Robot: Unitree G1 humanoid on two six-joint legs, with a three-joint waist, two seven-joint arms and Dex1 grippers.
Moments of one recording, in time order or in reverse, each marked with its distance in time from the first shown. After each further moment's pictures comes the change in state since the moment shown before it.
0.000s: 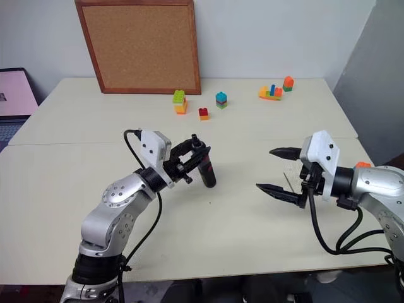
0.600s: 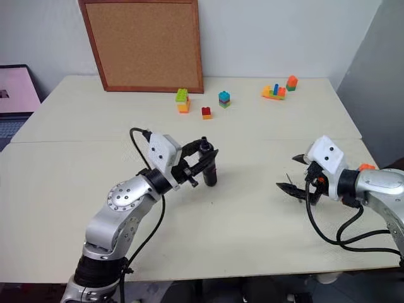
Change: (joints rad) left arm -0.046 -0.028 -0.108 -0.005 0.081 -0.099 -0.034; right arm 0.011 -0.081 0.056 0.142 -0.162 0.173 -0.148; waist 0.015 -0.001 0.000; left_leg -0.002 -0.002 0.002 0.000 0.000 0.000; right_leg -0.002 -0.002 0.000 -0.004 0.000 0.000
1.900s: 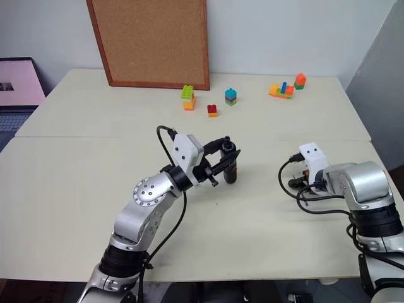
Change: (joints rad) left arm -0.037 -0.095 -0.061 0.123 0.064 -0.121 -0.042; right arm -0.364 0.257 0.218 0.322 -0.138 0.617 -0.291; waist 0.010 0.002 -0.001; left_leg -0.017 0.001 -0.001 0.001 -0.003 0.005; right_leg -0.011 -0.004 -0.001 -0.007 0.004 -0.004
